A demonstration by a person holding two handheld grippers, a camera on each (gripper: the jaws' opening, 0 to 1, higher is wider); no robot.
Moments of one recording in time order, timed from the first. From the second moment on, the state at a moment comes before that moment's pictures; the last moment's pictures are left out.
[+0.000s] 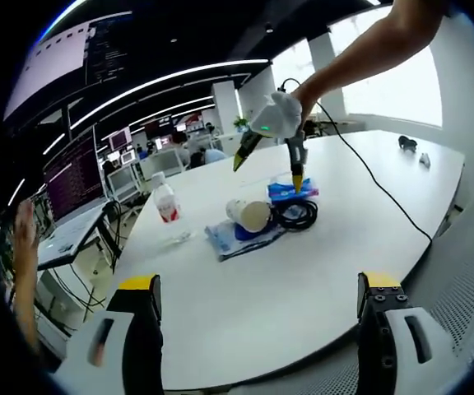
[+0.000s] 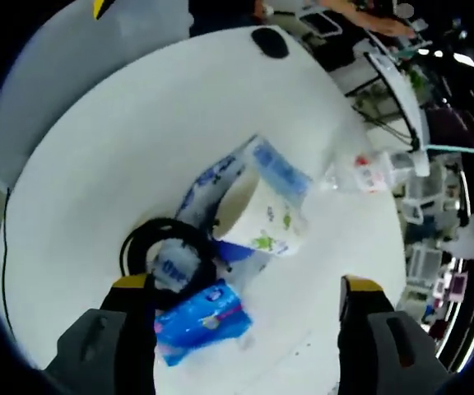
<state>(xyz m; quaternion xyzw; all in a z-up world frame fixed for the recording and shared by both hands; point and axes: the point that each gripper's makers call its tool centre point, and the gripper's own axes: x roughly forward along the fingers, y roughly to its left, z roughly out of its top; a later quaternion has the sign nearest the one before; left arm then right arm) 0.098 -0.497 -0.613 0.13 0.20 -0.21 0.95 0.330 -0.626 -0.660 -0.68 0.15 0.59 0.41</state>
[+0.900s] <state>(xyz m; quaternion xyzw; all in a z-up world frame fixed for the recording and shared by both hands) 0.095 -0.500 -0.617 0.16 0.20 -0.22 0.94 0.327 -0.622 -0.679 -0.76 0.08 0.61 0.22</state>
